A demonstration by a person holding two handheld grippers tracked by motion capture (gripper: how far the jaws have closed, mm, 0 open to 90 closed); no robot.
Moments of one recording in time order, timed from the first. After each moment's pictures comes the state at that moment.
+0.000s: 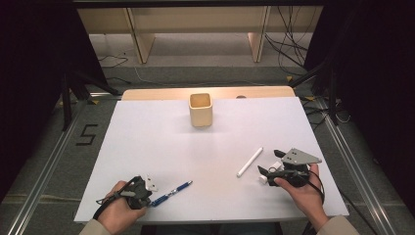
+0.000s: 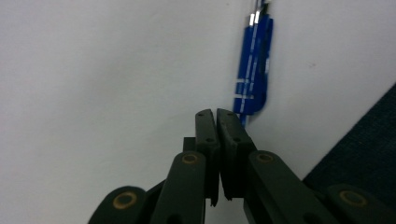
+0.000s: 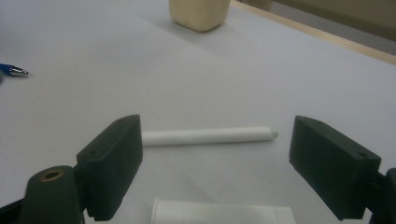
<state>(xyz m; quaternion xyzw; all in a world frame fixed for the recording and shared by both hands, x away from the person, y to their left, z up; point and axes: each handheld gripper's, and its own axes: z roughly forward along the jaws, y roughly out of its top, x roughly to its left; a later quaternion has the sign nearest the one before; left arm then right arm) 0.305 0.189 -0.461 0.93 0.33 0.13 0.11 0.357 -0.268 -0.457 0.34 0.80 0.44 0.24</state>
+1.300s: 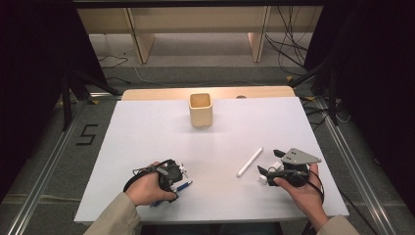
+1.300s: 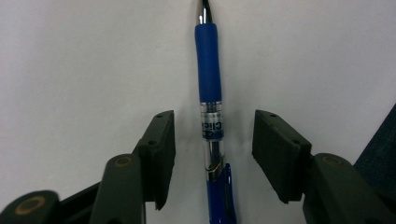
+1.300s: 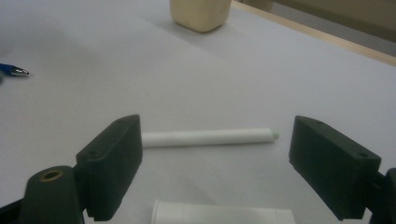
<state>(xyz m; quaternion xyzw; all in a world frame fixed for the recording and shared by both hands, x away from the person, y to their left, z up) 0.361 0.114 -0.454 0.97 0.23 0.03 0.08 0.358 -0.267 -0.456 0.34 0.80 0.44 0.24</state>
